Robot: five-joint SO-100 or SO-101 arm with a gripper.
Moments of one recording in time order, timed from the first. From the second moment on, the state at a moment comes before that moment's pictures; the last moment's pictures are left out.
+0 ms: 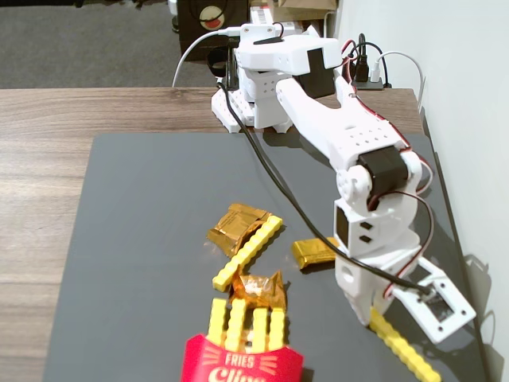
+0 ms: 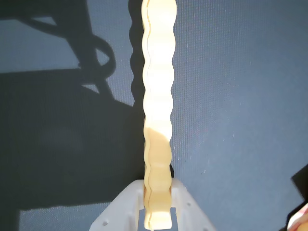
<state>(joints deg) -20.7 38.2 29.4 82.3 -105.8</state>
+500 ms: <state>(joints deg) -19.1 52.3 35.9 94.0 -93.4</state>
